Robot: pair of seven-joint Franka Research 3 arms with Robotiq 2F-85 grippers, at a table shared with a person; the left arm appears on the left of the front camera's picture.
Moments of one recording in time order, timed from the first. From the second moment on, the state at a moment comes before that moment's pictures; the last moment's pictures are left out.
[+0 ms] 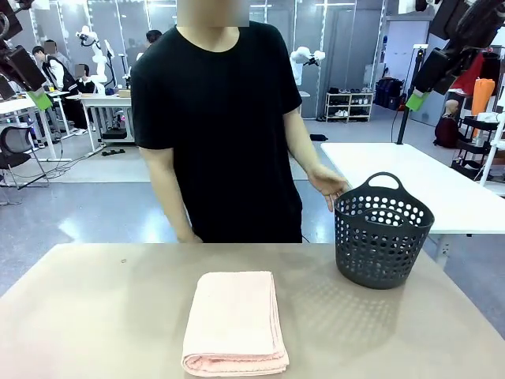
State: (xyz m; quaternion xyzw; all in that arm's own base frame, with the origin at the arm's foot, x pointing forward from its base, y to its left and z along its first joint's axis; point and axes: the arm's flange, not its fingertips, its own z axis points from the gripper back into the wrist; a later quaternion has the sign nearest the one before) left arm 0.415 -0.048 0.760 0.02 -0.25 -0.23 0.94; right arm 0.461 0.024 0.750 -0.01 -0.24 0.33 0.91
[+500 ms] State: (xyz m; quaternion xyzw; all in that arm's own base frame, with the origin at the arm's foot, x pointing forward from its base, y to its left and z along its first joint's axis) left arm 0.415 -0.048 0.760 0.02 -0.25 -0.23 0.94; right arm 0.461 0.024 0.750 -0.01 -0.24 0.33 0.91
